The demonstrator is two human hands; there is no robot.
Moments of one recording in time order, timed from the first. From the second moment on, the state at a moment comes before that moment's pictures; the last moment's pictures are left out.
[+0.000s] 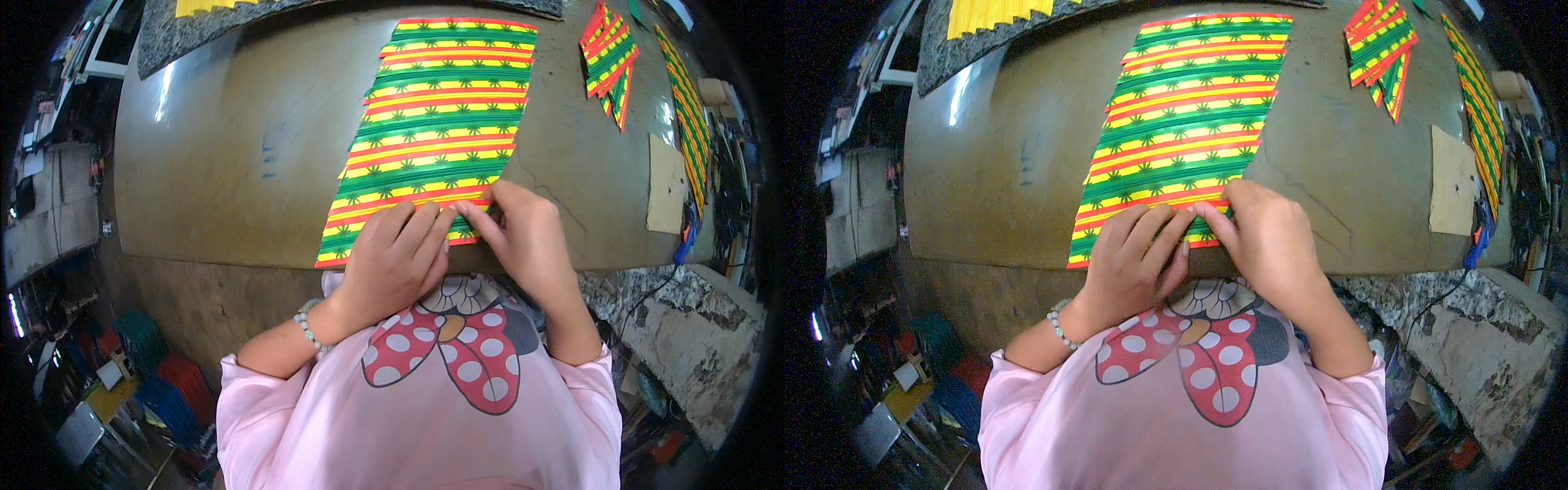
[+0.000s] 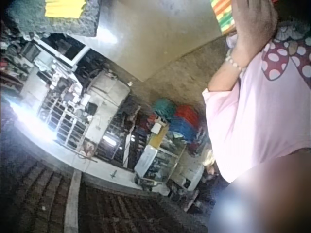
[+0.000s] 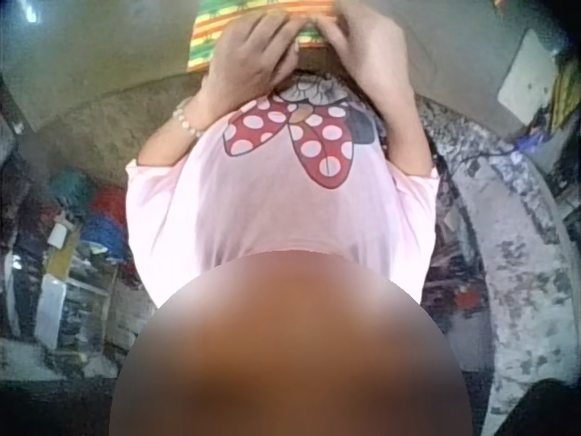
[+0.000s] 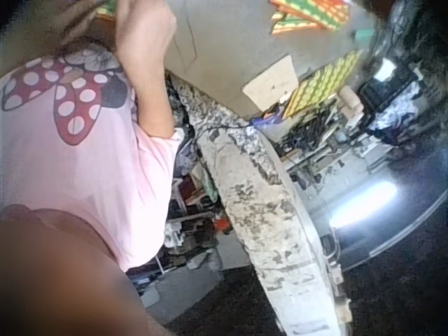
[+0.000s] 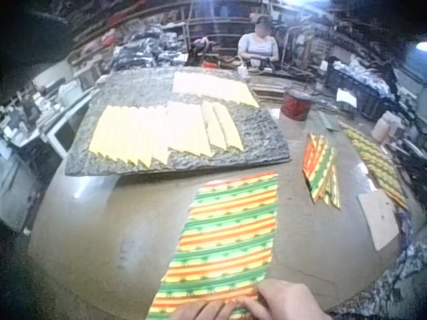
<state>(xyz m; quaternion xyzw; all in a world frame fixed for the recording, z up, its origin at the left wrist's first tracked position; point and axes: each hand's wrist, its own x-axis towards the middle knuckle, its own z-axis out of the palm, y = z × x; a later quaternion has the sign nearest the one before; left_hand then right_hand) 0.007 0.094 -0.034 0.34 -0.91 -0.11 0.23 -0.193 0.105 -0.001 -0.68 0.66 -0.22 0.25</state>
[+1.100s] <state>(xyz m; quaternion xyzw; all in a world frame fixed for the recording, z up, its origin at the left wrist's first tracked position) 0.047 0.077 0.000 0.35 -0.92 -0.13 0.15 -0.182 0.136 -0.022 -0.76 0.61 -0.23 0.03</state>
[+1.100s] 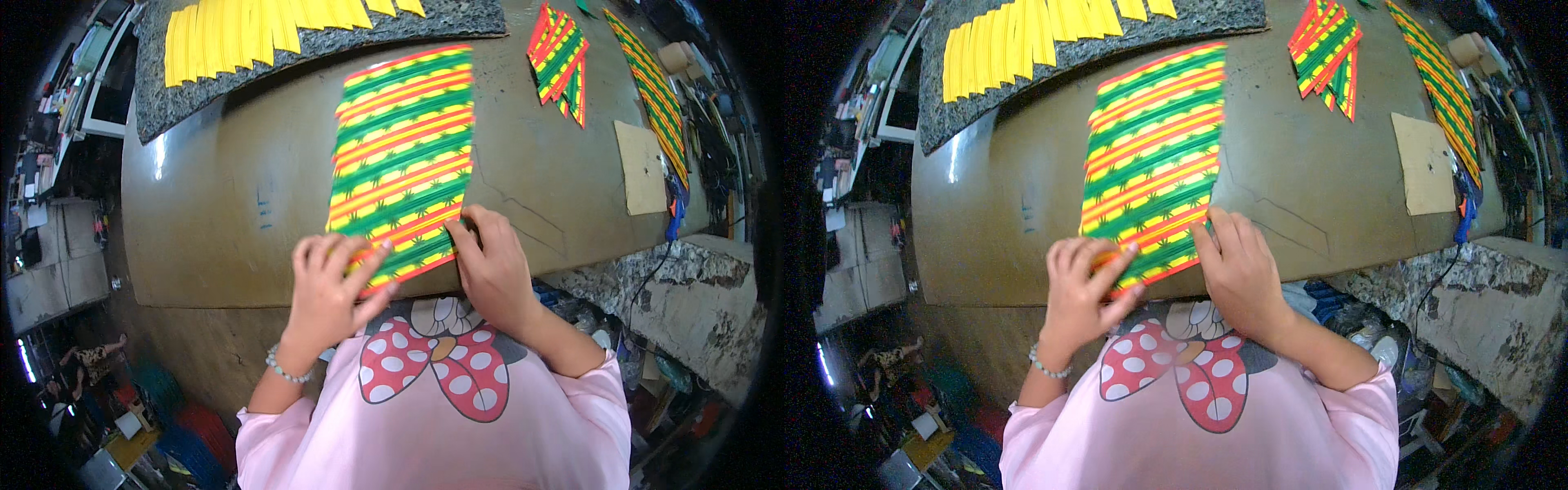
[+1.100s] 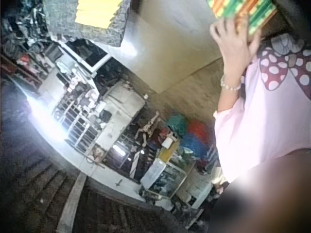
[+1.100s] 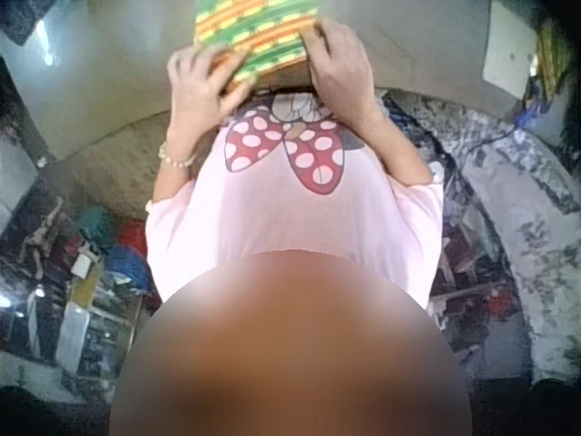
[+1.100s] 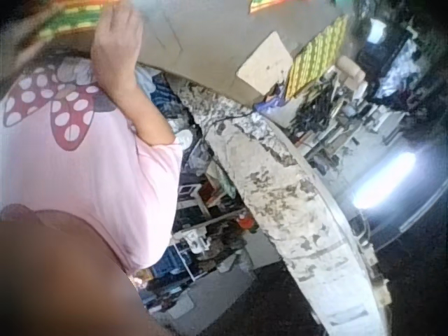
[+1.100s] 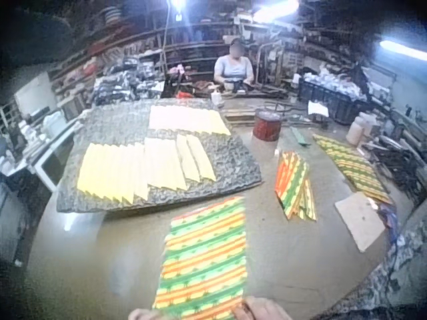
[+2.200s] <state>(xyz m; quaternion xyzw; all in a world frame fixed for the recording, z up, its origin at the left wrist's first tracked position) -0.002 0.101 -0.042 0.10 -0.97 -0.15 0.14 -0.323 0.034 0.023 -0.68 0.66 -0.26 0.18</state>
